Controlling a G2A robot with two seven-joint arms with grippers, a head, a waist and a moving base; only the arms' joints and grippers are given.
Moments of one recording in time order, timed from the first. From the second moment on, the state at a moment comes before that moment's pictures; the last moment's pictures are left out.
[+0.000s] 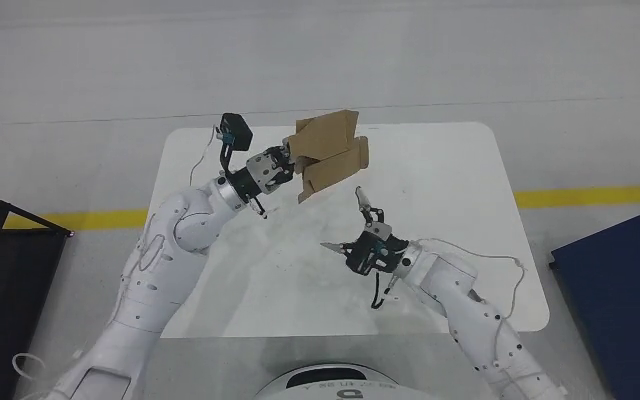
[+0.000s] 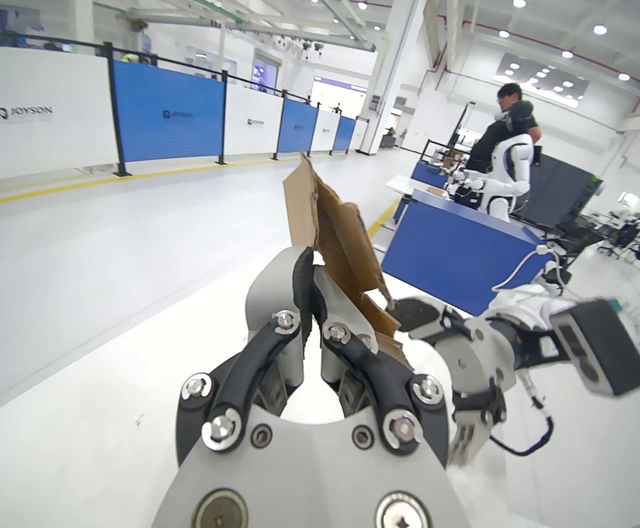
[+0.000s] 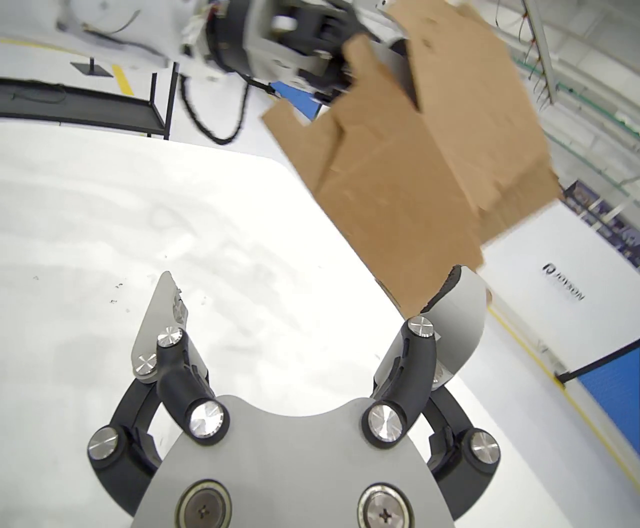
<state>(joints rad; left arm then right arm) 1.14 -1.17 -1.15 -1.52 0.68 -0.67 -0.16 -1.57 -1.16 1.12 -1.79 -1.87 -0.35 -0.34</state>
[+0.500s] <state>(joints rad) 1.04 -1.21 -1.03 -1.39 0.47 -0.75 -0.19 -1.51 -1.23 0.95 -1.62 -1.98 0.34 -0.42</state>
